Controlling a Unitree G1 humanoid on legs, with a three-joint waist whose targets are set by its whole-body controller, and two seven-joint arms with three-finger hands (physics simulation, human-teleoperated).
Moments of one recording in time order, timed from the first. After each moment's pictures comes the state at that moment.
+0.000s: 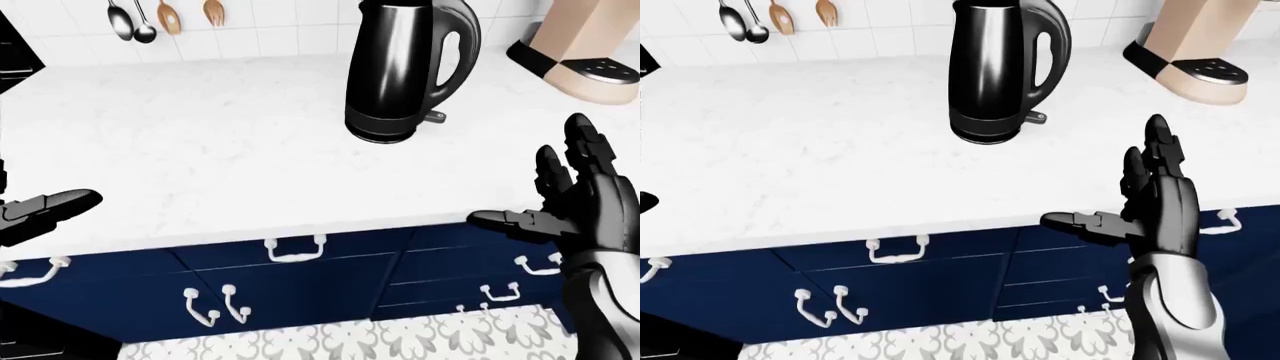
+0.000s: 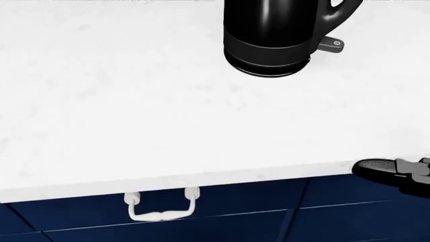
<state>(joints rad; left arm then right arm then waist) -0.17 0.53 0.80 -0.60 -0.61 0.78 0.12 -0.15 -0.23 -0.47 -0.79 0.20 0.83 0.00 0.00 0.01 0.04</state>
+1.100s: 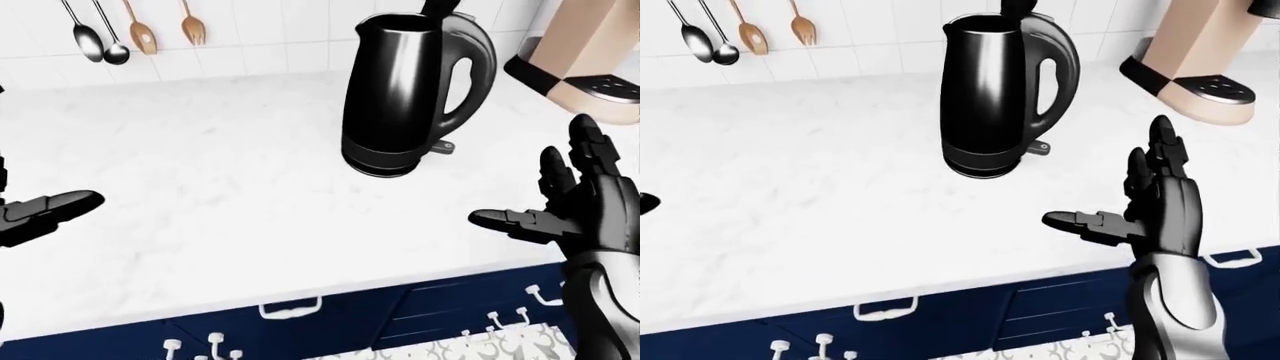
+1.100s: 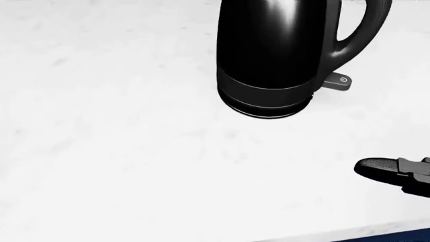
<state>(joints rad) -0.17 0.53 0.80 -0.62 -0.60 0.76 0.11 -0.15 -0.23 -0.47 -0.78 0.18 0.83 -0.01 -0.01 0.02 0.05</state>
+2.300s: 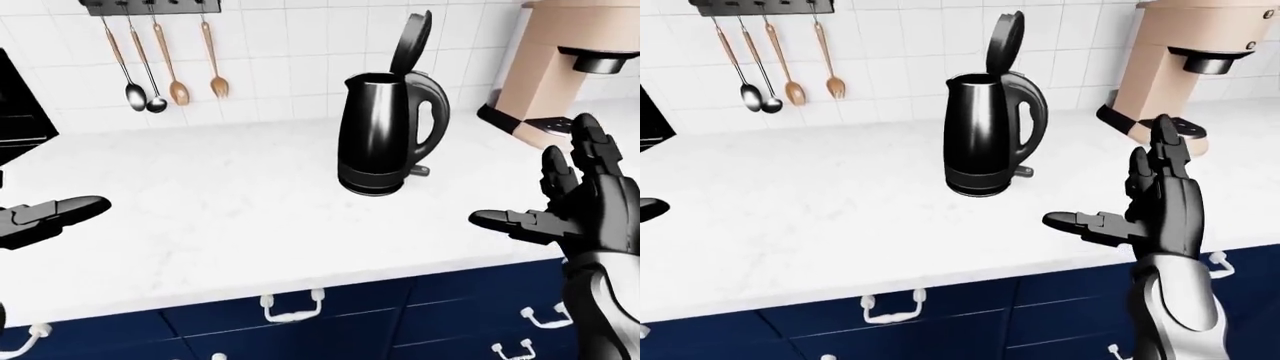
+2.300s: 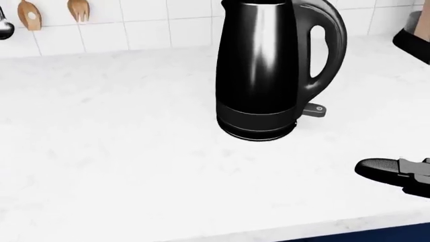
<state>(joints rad) -0.17 0.51 0.79 -0.64 -0.46 0.76 0.03 -0.14 -0.23 -0.47 -0.79 0.18 0.82 -0.01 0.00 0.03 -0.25</state>
